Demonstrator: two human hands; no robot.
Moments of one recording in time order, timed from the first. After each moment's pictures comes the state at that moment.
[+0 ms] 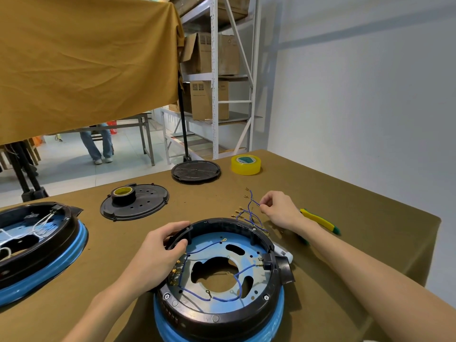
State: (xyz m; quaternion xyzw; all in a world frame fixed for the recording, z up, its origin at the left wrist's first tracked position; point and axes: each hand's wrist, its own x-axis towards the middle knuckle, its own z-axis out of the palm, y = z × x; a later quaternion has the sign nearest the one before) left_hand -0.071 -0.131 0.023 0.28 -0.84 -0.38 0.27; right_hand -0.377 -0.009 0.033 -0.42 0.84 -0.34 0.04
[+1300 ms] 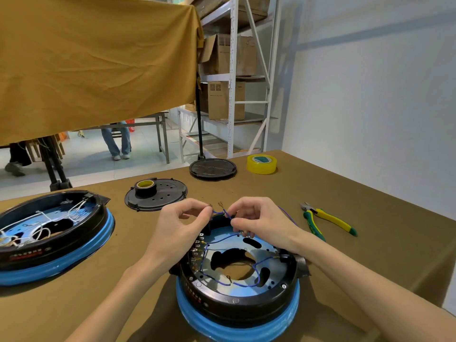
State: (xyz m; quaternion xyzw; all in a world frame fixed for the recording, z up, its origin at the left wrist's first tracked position) left_hand -0.066 -0.112 0.054 0.20 -0.80 -0.37 0.44; right_hand -0.252 0.008 0.069 -0.57 0.61 -0.49 0.25
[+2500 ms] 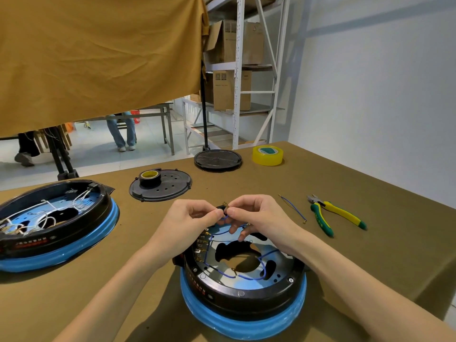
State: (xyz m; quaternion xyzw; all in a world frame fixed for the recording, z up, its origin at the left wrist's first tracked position) left_hand -0.064 -0.116 0.057 0.21 -0.81 -0.48 0.27; right_hand -0.237 0.002 0.059 -0.48 0.57 -0.55 0.37
